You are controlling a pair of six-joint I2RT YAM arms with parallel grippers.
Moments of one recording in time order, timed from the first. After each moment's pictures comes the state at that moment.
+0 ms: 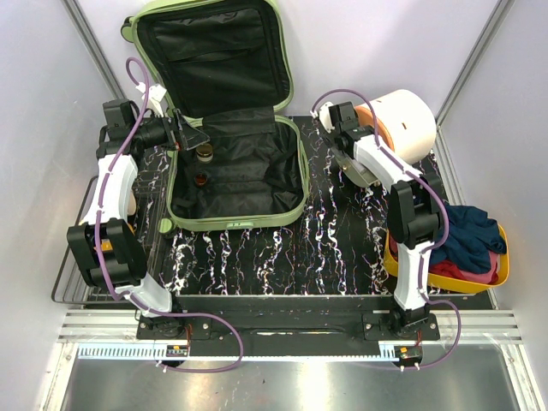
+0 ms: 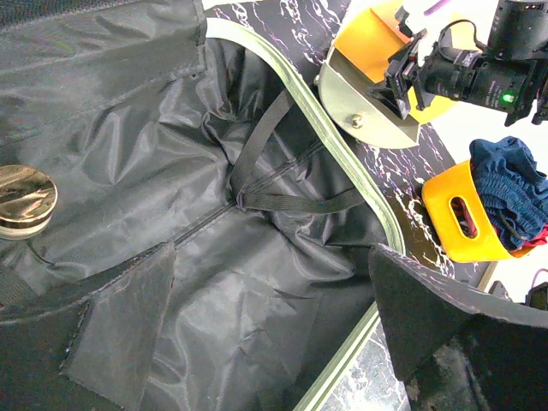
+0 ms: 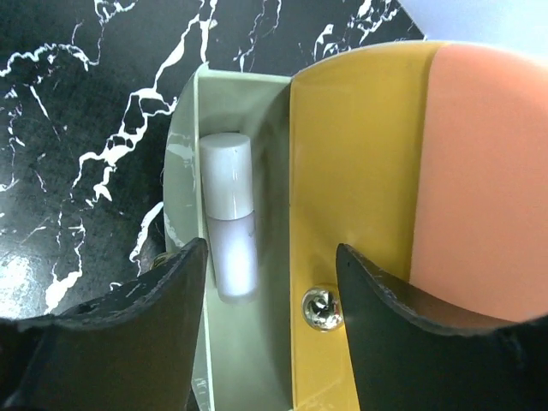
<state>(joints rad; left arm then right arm) 0.18 1.61 1.47 -0.34 0.98 -0.15 0.33 2.07 1.77 -0.48 0.35 -0.49</state>
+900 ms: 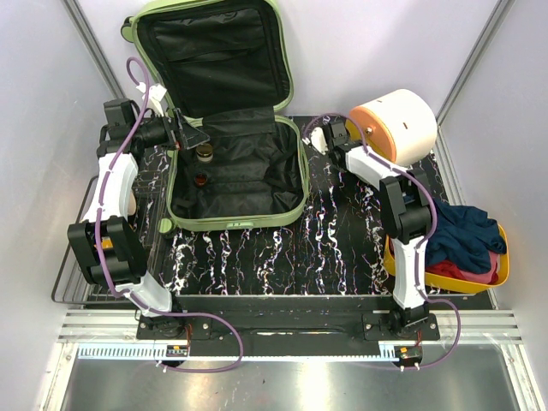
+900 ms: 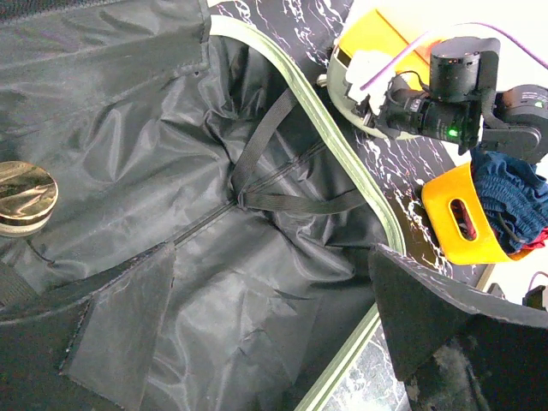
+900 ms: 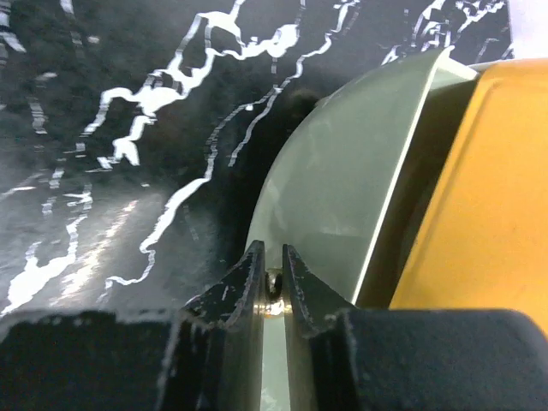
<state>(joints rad) 0.18 1.63 1.48 -0.34 0.98 -0.16 0.35 2.14 1.66 -0.43 0.33 -0.65</state>
